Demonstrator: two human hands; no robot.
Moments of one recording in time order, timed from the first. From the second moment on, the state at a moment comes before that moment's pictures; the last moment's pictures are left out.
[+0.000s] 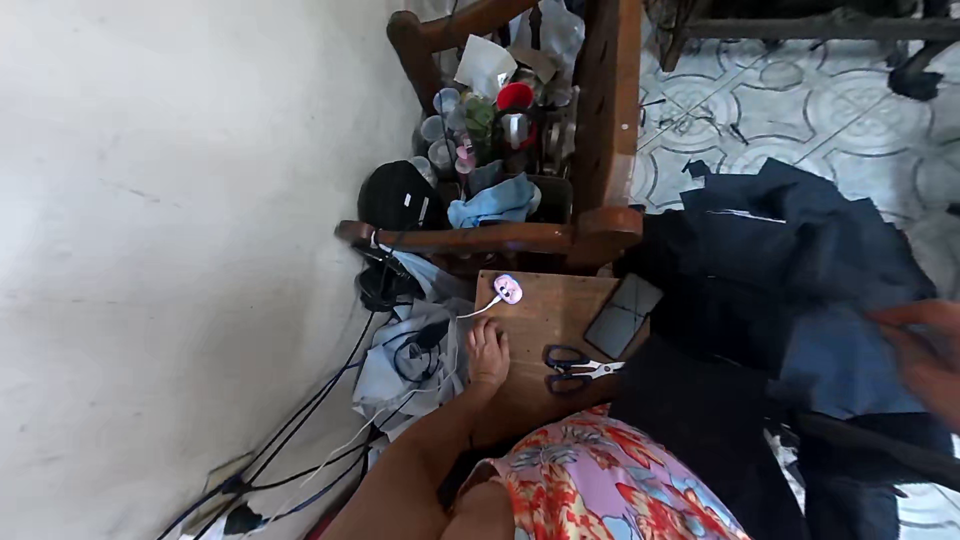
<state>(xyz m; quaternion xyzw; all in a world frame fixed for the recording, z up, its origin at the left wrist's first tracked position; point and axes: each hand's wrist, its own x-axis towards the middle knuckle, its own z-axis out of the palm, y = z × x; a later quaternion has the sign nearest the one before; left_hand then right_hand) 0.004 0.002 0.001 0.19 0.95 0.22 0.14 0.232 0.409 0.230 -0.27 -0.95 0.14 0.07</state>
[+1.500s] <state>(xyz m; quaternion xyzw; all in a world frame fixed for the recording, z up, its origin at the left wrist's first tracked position) -0.340 0.211 0.061 0.47 0.82 0.09 0.30 -0.041 0.274 0.151 -0.16 -0.93 0.13 0.31</state>
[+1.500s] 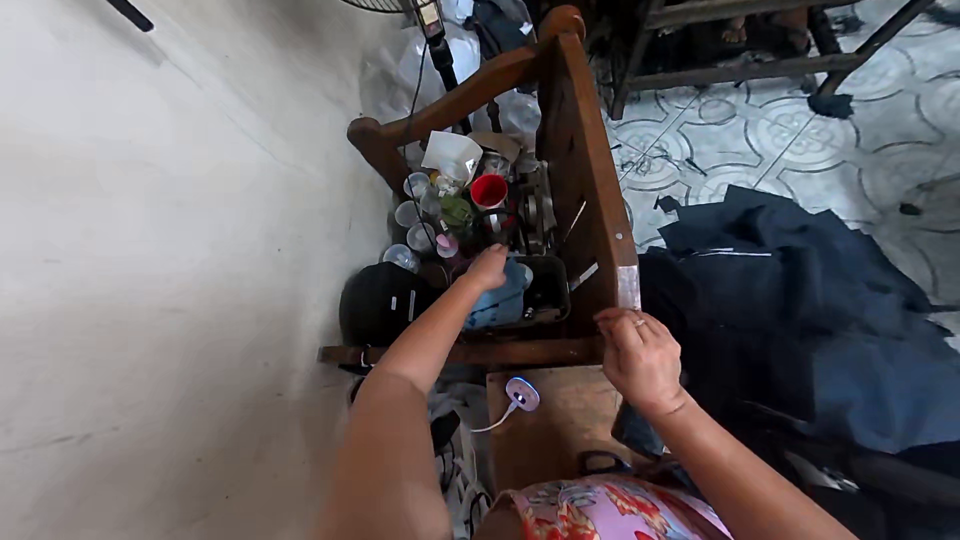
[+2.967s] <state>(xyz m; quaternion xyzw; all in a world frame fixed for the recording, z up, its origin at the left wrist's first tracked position) -0.300 0.197 0.065 0.49 0.78 -0.05 0.39 -0.037 0.269 0.146 -0.15 -0.92 0.05 0.36</state>
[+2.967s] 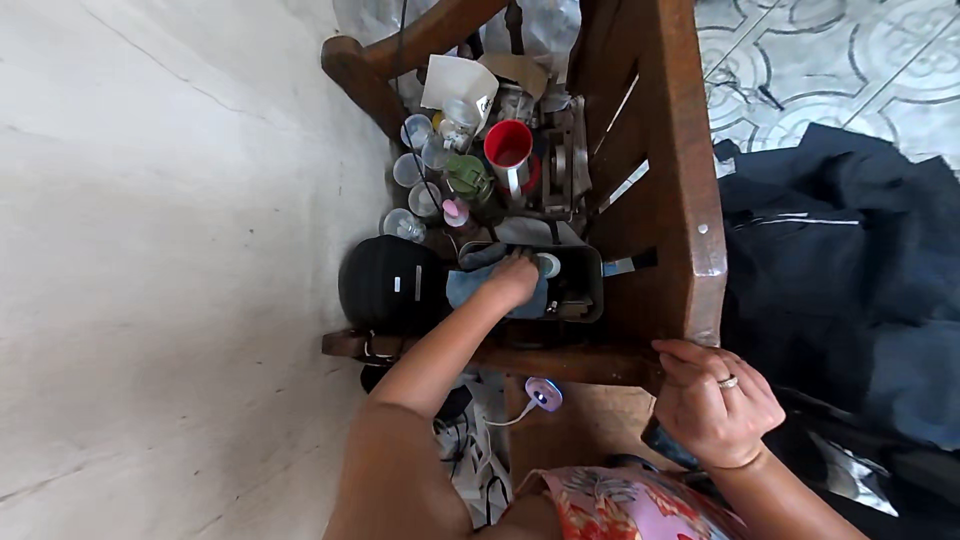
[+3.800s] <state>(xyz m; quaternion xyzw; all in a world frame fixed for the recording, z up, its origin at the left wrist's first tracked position) -0.398 0.295 0.111 0.30 0.92 0.01 0.24 -0.037 0.273 0.142 -0.13 -0.92 0.04 0.37</state>
